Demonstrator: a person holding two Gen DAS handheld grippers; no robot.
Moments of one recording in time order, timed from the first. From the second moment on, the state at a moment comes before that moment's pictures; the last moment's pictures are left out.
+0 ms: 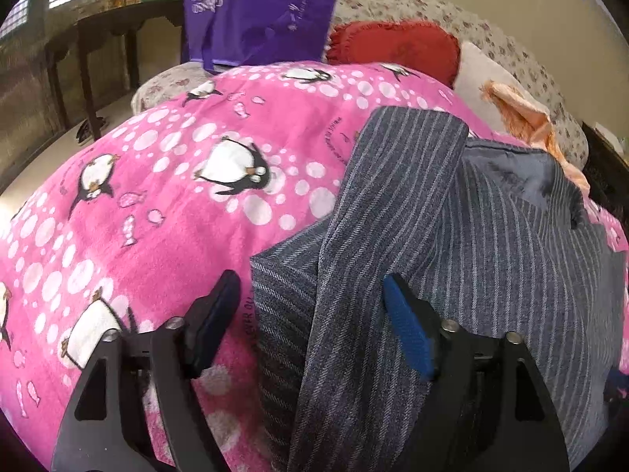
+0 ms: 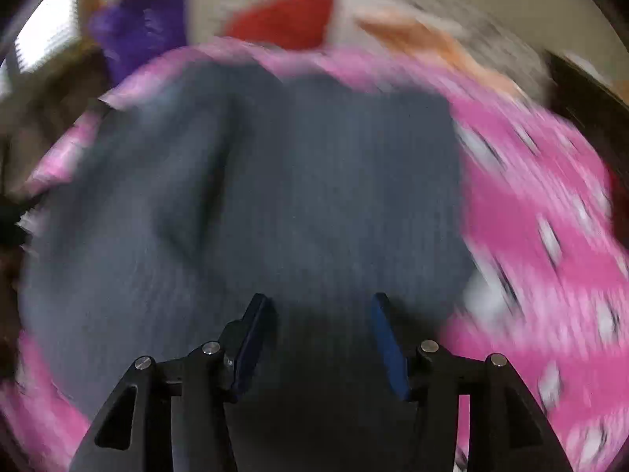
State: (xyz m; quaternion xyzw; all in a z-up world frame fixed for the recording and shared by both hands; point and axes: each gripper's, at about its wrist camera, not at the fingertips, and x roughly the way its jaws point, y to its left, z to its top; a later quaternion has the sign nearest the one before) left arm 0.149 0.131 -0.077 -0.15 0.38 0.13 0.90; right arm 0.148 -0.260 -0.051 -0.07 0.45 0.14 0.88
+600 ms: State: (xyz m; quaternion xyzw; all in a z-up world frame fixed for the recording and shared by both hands) left arm 0.046 0.058 -0.070 -0.05 0.42 0.01 0.91; right arm 0.053 -0.323 -0.053 0.11 0.44 0.12 0.88
